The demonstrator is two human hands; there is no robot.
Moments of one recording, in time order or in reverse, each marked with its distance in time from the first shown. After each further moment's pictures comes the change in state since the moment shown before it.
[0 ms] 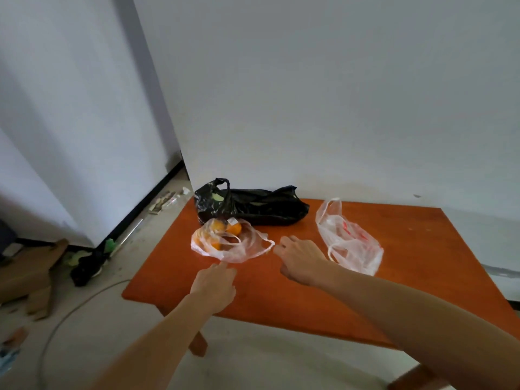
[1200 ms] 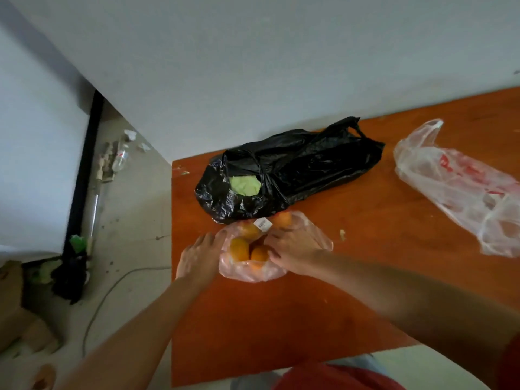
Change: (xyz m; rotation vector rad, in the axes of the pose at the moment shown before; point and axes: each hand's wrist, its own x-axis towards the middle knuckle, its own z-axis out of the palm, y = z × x) left_hand 0.300 -0.288 0.110 0.031 -0.139 0.260; right_hand 0.327 -0.060 0.167 0.404 -0.196 0.192
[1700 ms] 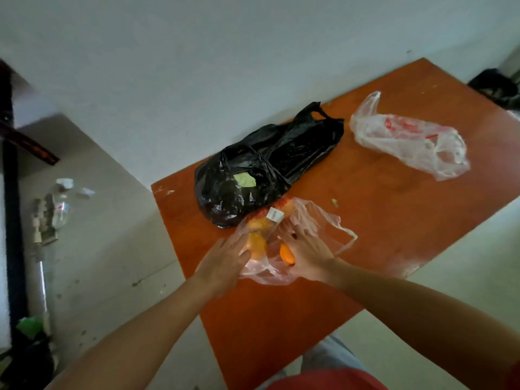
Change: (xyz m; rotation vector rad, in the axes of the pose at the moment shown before) left_hand 0.004 -0.049 -0.003 0.319 -0.050 0.755; right_hand -0.017 -0.089 0.034 0.143 -0.039 0.662
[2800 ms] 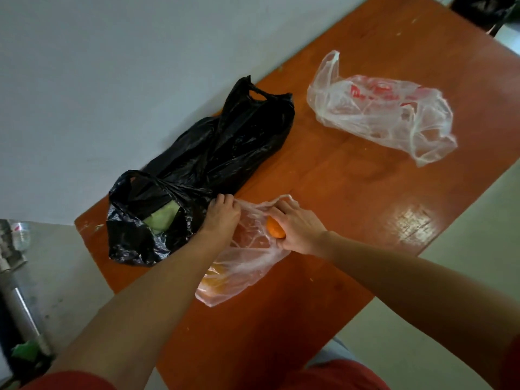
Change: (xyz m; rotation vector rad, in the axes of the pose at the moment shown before) left_hand 0.229 0.009 -0.042 0.146 -0.196 -0.102; right_hand 0.077 0.144 -0.011 0.159 0.086 -0.100
